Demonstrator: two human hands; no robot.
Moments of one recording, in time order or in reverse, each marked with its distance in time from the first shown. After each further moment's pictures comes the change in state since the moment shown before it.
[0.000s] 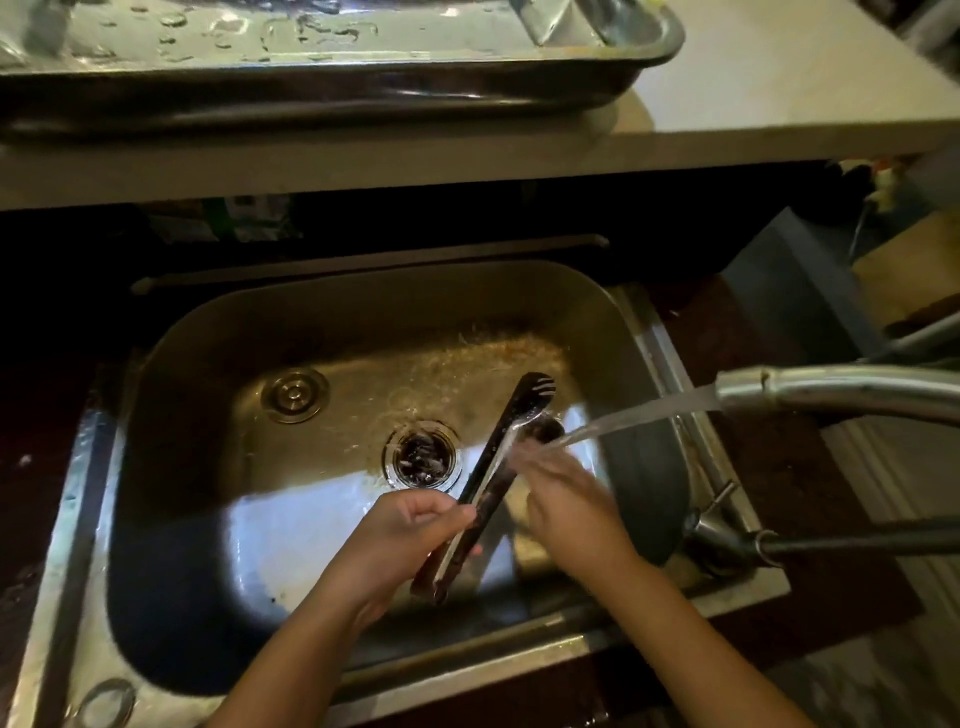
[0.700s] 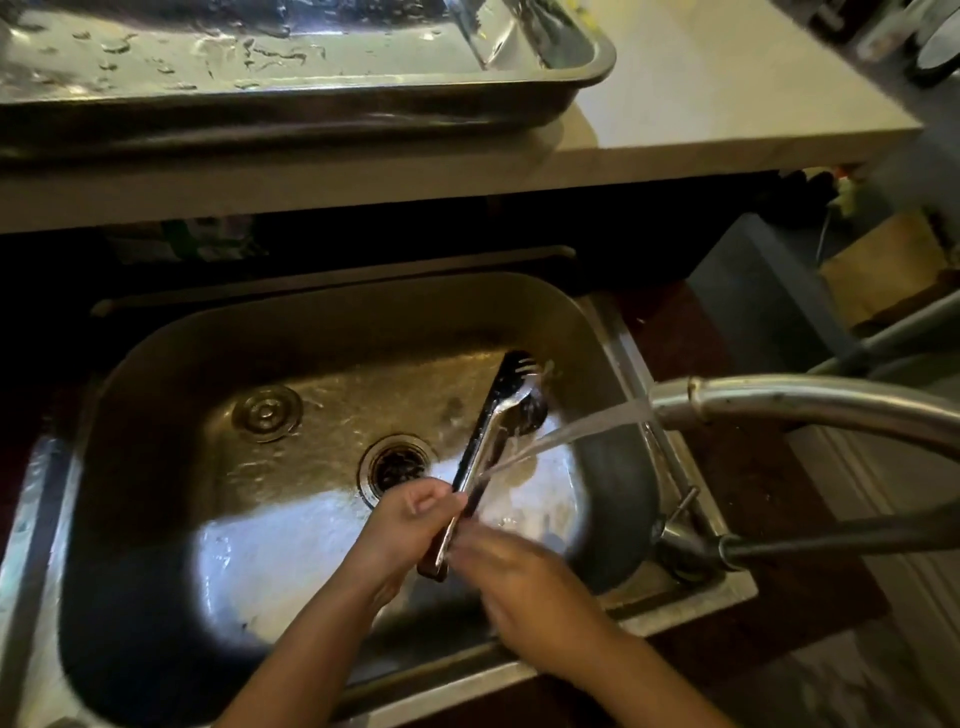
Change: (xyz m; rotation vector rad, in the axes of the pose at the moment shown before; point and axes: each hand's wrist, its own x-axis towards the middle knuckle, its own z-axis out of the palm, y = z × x) left_hand 0.039 -0.004 0.027 -0.027 0.061 0.110; right_hand -0.048 -0.019 -0.002 0.147 -0.105 -0.281
